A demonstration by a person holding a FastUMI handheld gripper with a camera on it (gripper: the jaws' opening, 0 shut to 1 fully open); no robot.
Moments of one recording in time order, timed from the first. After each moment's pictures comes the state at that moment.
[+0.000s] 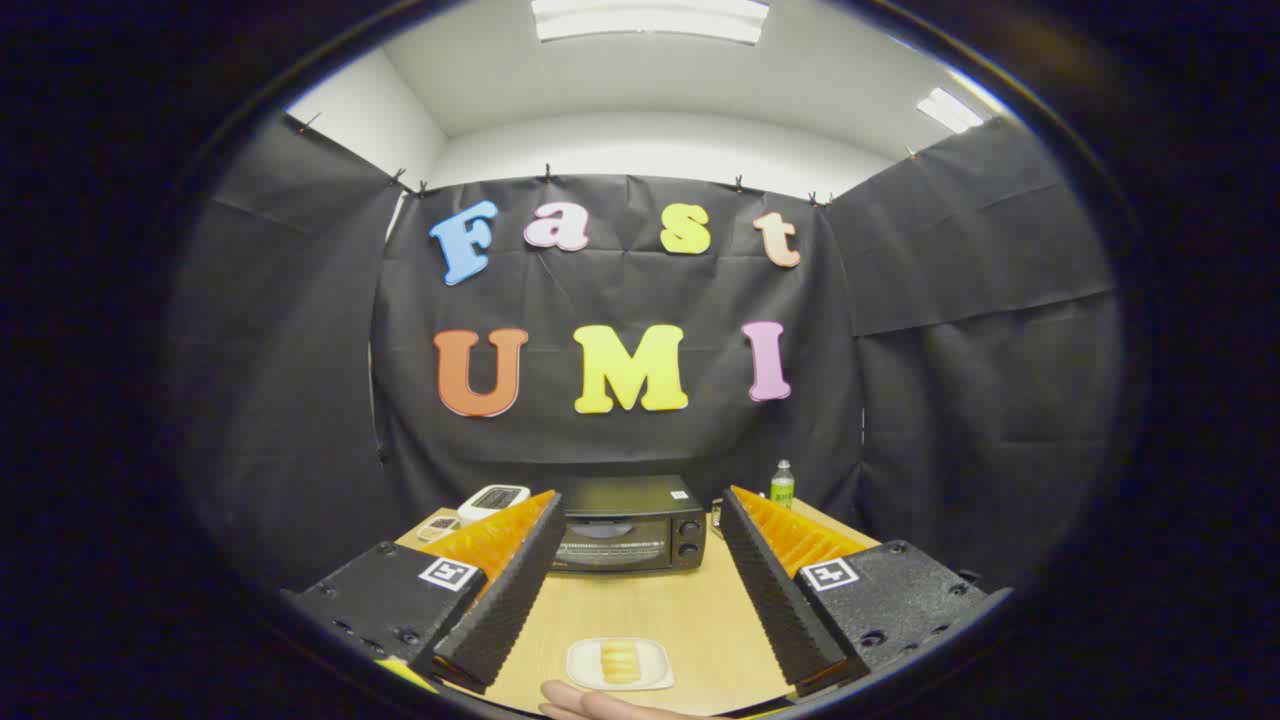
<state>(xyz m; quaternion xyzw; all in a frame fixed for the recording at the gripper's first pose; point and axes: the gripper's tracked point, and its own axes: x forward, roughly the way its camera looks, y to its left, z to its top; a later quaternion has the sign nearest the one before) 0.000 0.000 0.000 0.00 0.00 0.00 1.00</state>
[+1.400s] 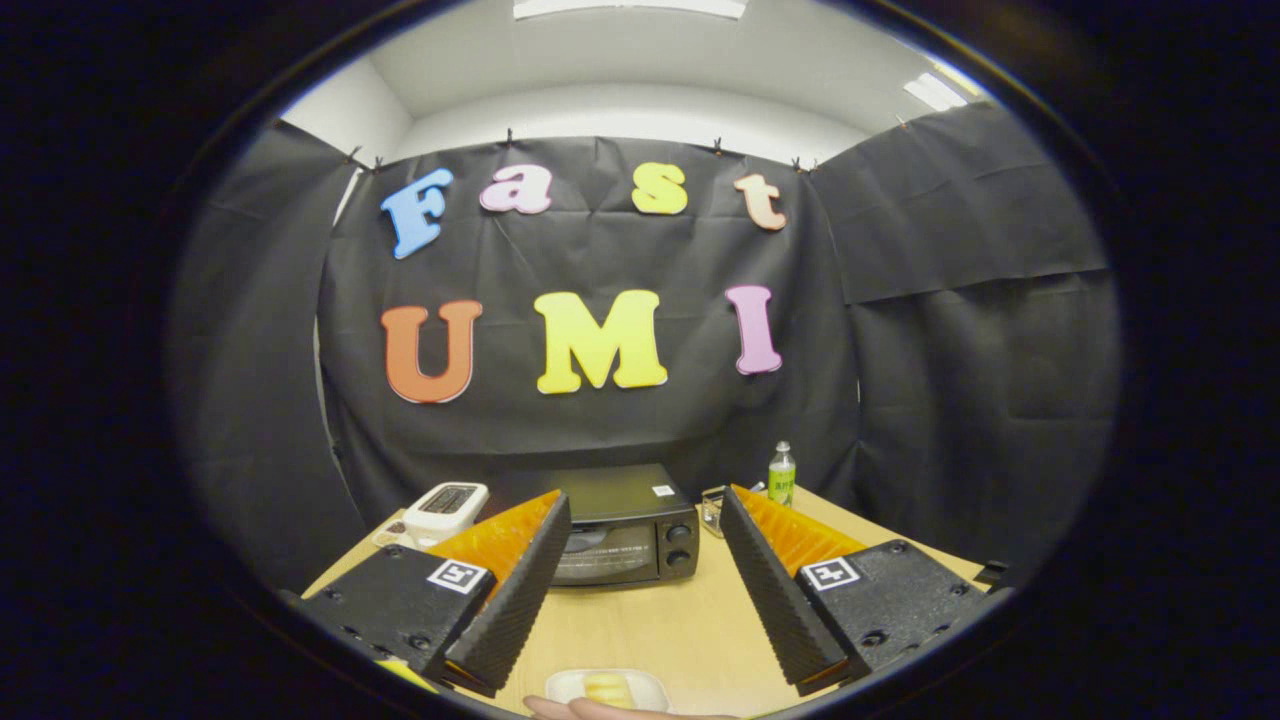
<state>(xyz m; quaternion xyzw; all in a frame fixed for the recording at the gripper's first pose) 0.151 -0.004 -0.038 0.01 0.03 -0.03 1.00</state>
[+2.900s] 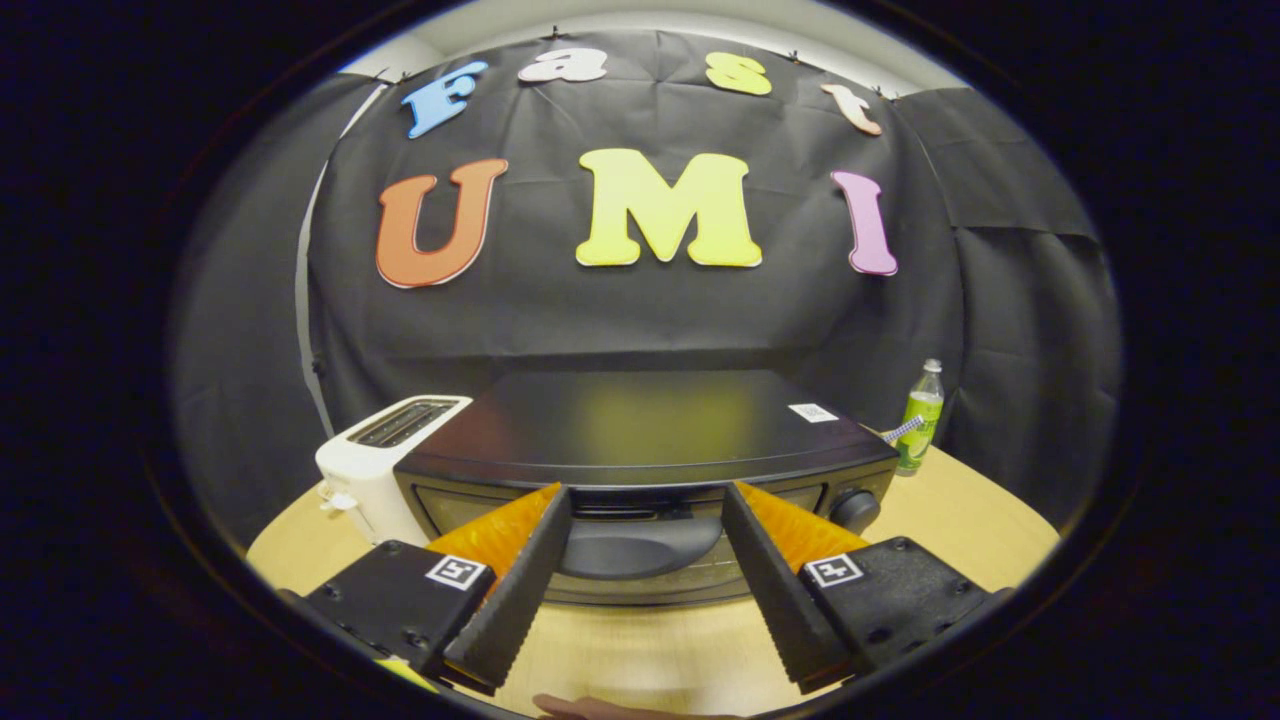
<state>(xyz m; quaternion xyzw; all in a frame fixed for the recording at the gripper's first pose) 0.368 0.061 -0.207 -0.03 0.13 0.02 0.99</state>
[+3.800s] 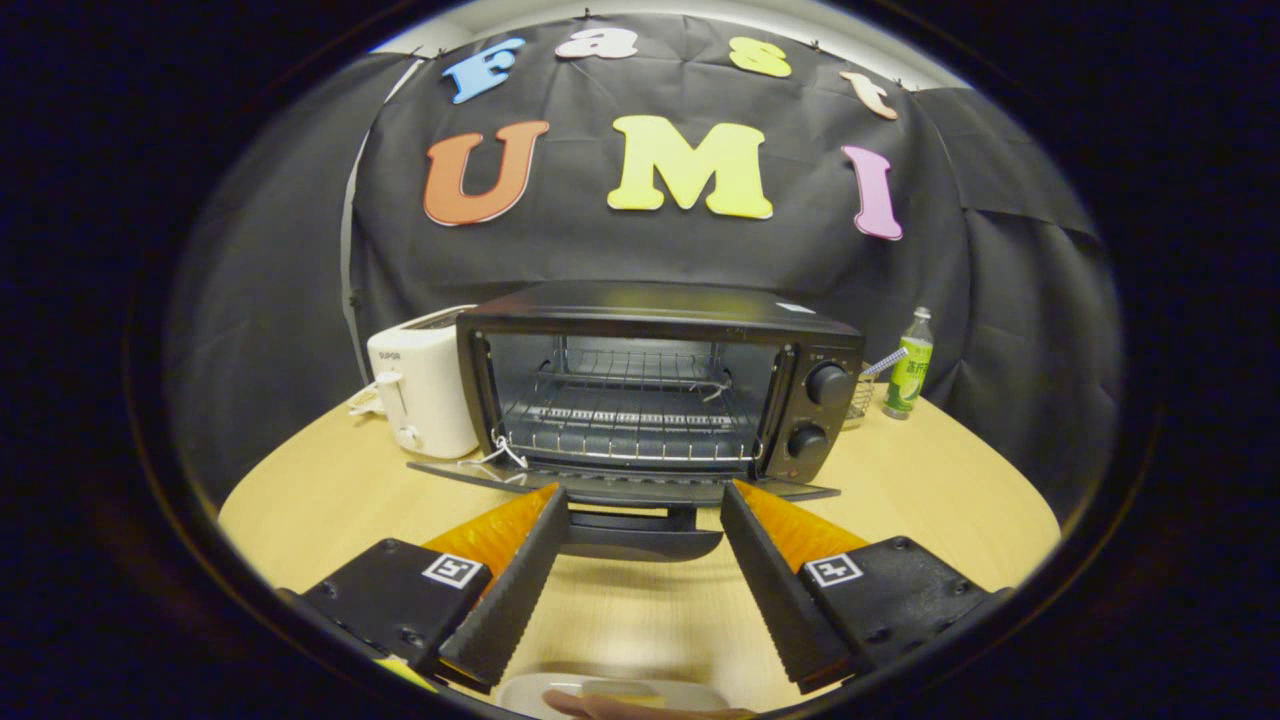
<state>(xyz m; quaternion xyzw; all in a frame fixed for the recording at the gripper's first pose) 0.261 0.046 -0.285 -0.06 0.20 0.06 0.98</state>
